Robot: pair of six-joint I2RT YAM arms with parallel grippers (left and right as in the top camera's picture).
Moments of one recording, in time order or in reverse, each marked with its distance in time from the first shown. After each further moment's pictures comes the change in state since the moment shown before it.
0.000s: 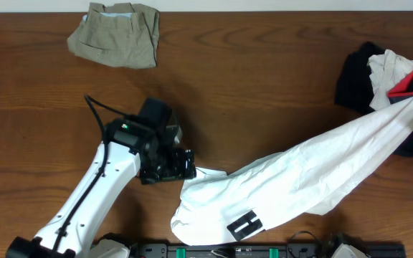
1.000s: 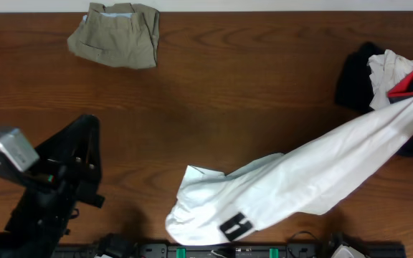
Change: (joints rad) left arm 0.000 -0.669 0.524 0.300 -0.405 -0.133; right arm 0.000 -0.064 0.004 0.058 -0.037 0.043
